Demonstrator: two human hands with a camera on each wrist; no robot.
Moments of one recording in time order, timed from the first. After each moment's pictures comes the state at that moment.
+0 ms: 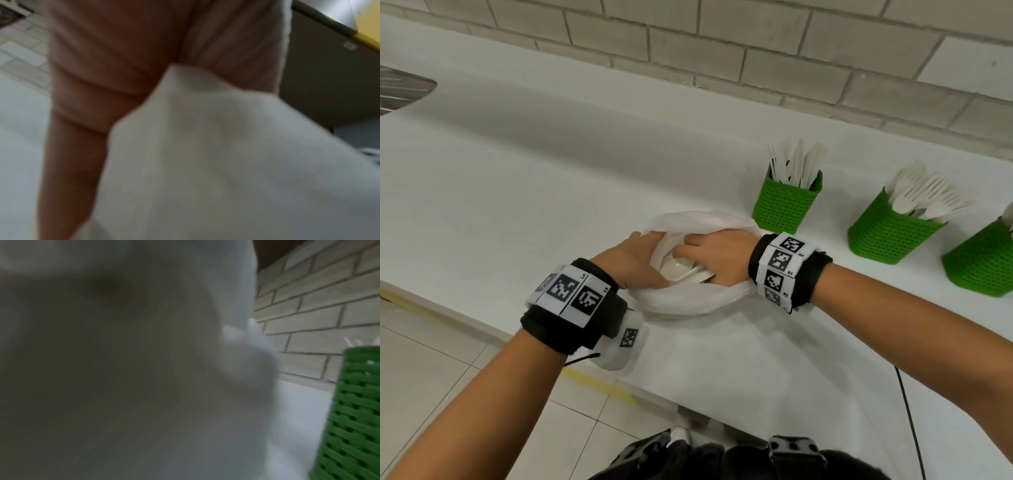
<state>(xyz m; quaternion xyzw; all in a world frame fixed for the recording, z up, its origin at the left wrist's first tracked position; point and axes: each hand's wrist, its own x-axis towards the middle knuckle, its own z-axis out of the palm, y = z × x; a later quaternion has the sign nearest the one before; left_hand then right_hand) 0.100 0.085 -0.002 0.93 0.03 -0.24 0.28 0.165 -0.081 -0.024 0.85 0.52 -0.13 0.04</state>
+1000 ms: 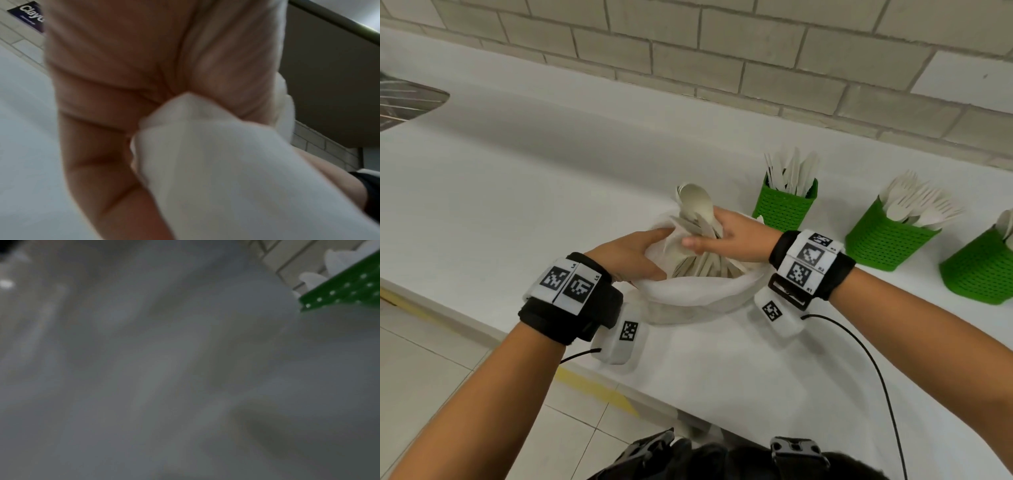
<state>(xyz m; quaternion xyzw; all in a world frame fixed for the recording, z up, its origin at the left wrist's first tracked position) 0.104 0.090 0.002 0.87 0.02 -0.24 0.42 0.160 -0.097 0.013 0.84 0.35 -0.20 -0.37</state>
